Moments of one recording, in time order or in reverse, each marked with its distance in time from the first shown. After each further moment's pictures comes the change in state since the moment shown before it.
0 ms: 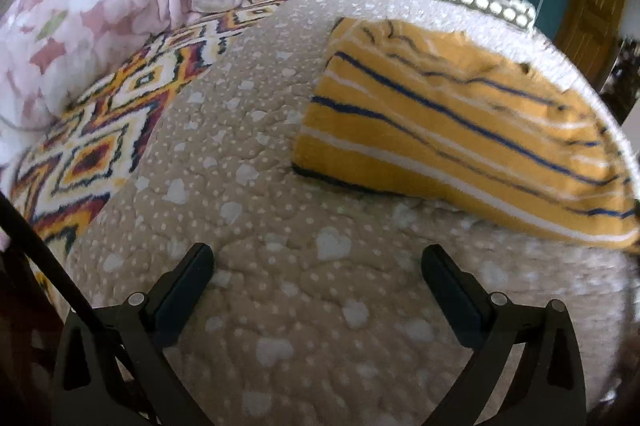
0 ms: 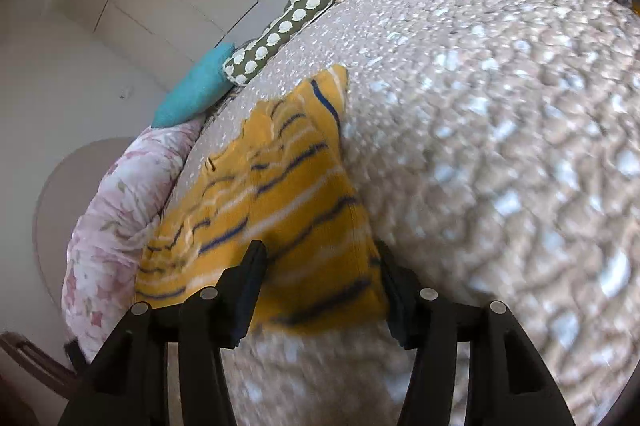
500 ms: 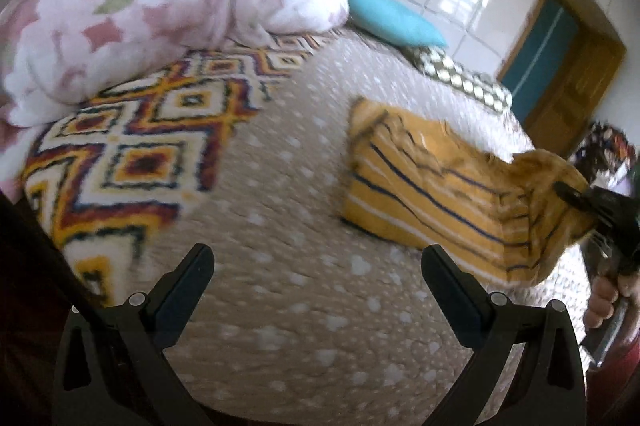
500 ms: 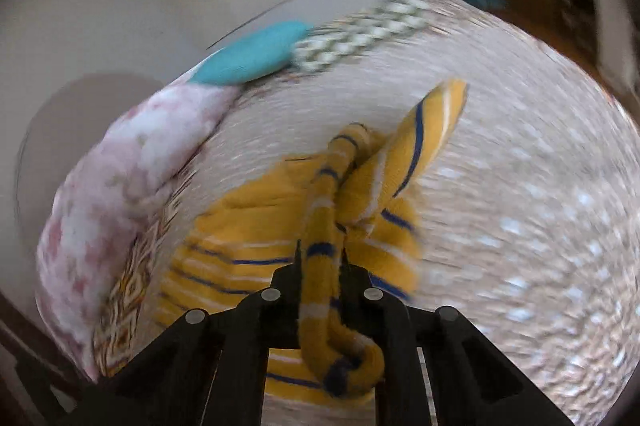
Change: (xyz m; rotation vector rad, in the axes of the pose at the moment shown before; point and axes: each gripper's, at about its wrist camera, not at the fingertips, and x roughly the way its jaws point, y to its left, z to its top) left arm -0.078 0.088 0.005 -0.199 -0.150 -0.169; right arm 0.042 0.197 0.015 -0.374 0.054 -0.058
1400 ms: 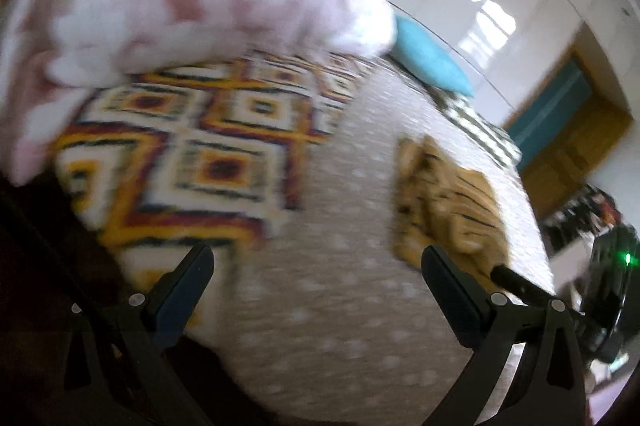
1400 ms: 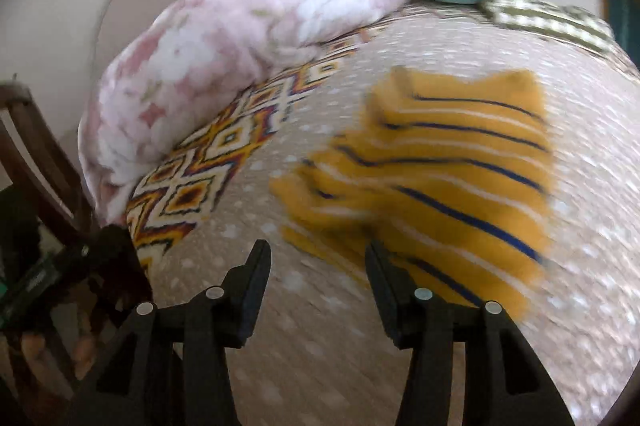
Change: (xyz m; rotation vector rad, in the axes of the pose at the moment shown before) left arm -0.013 0.073 0.017 -0.159 -0.005 -0.086; right arm 0.035 0.146 -0.106 -0.382 0.245 0.230
